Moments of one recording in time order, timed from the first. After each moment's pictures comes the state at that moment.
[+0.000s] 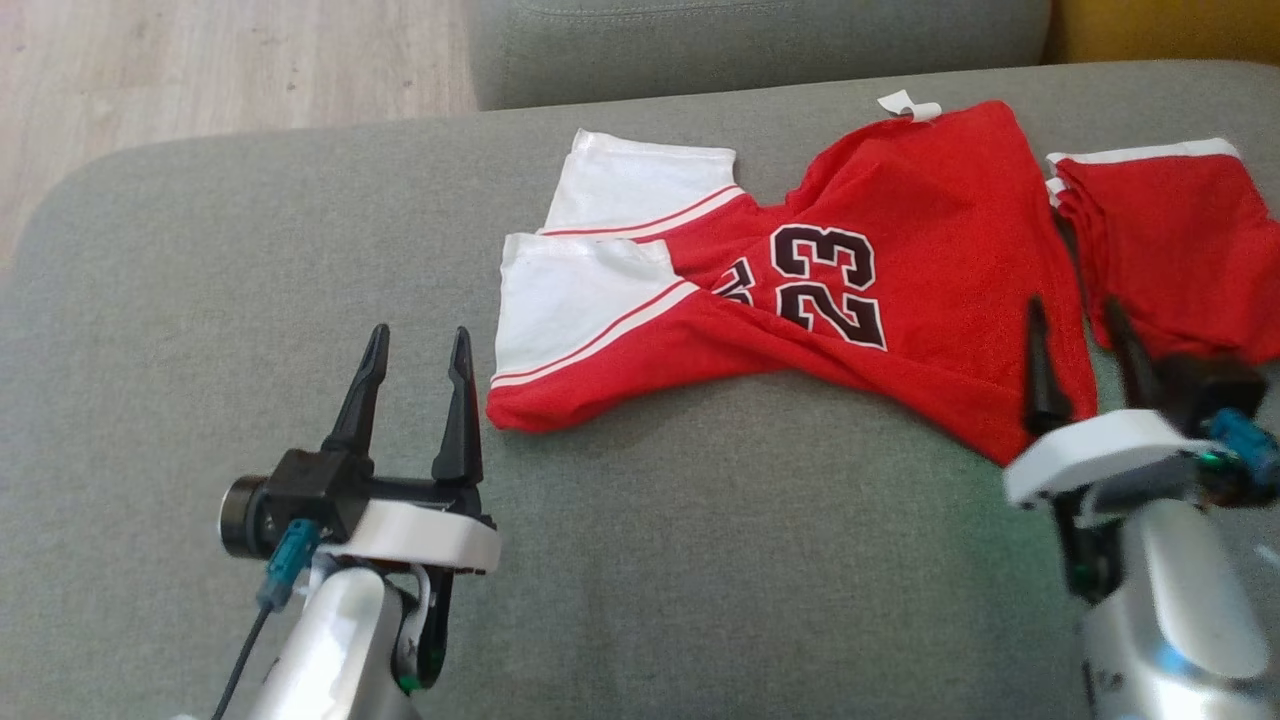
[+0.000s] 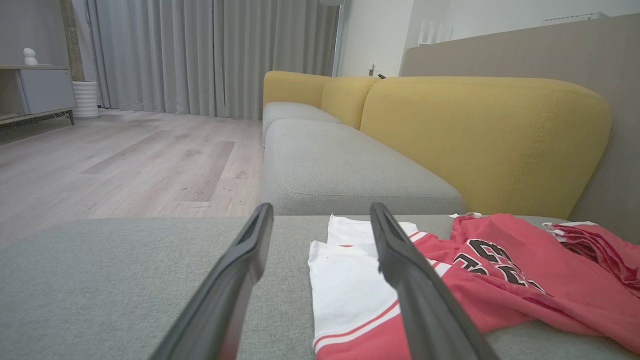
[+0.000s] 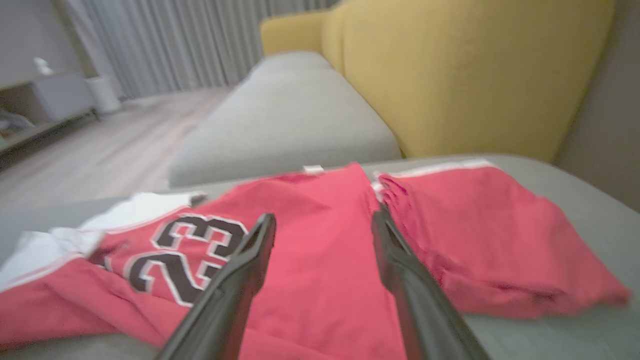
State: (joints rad) left arm -0.26 0.07 -0.29 0.33 -0.29 0.03 -0.26; right arm -0.31 -0.05 -0.12 0.48 0.07 0.13 -0.13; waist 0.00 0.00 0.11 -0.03
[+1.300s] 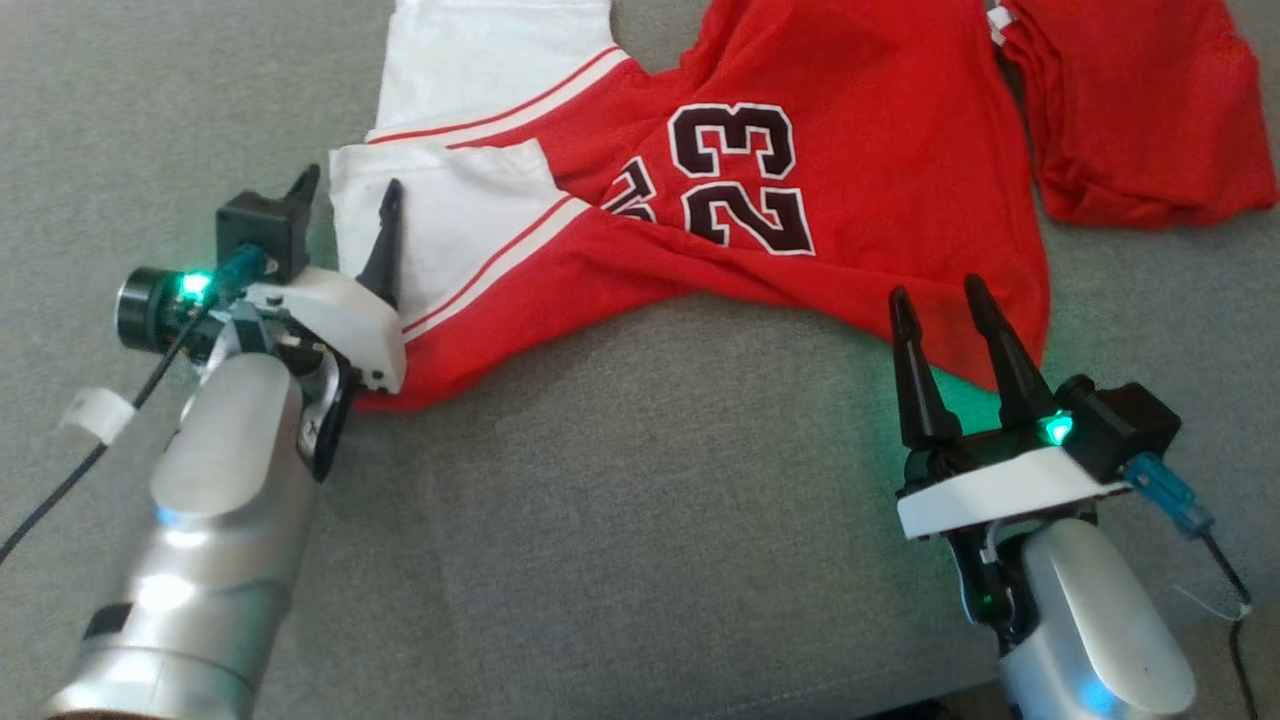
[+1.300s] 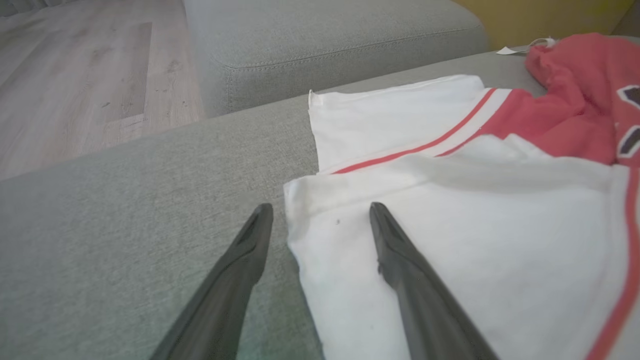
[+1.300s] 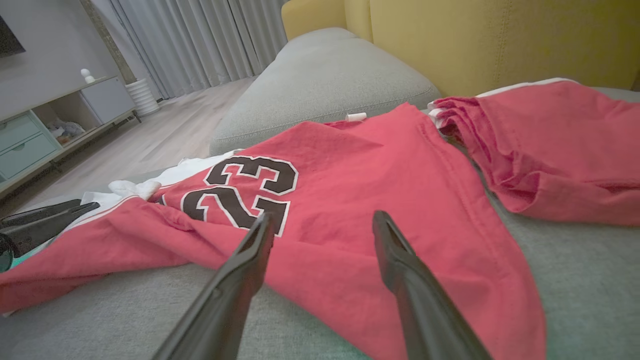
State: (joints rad) left arm -0.73 0.18 -0.32 0.77 -0.23 -0.05 -0.01; right arm -0.23 -0.05 0.18 0.28 0.27 0.13 -0.25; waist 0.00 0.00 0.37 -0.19
